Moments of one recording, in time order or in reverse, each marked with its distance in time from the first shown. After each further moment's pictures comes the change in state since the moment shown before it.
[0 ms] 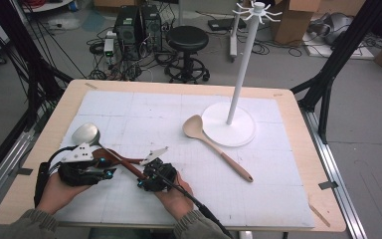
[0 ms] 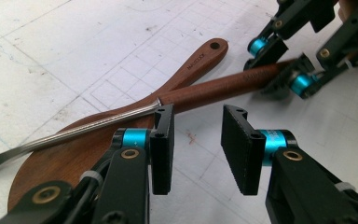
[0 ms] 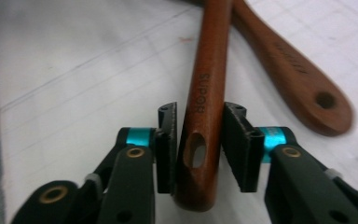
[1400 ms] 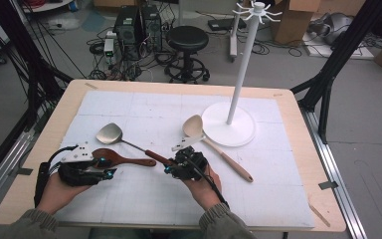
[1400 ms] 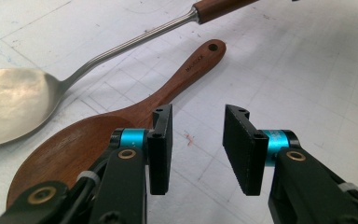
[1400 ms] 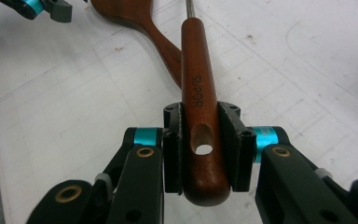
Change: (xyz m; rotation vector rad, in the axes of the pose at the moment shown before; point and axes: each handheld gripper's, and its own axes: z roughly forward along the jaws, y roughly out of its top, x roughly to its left) left arm 0.000 0.000 0.000 -0.007 -0.007 0.003; right arm -0.044 -0.013 -0.075 -0.071 -0.066 0.045
